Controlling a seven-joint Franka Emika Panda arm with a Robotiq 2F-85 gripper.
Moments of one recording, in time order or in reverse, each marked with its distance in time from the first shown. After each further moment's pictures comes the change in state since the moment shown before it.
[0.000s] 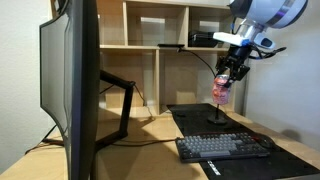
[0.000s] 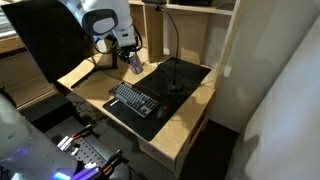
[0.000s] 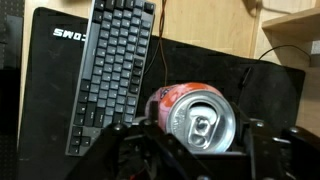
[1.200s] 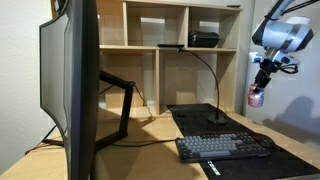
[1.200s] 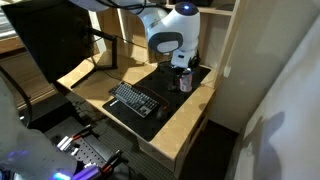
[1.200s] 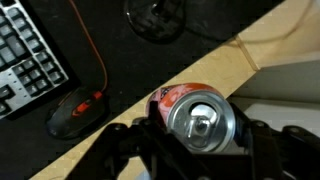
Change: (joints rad) arm -0.221 0.501 -0.216 0.458 0.091 0.012 0.279
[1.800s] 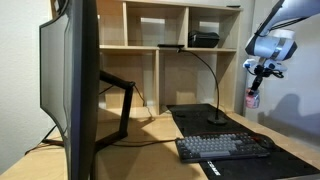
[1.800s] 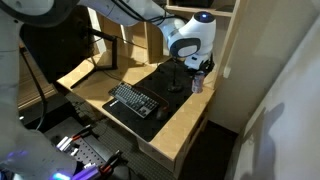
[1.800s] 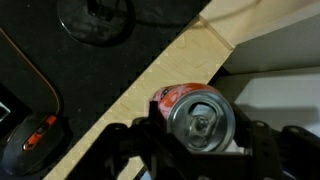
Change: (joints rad) arm -0.025 0.251 -0.005 0.294 -0.037 -0.031 0.259
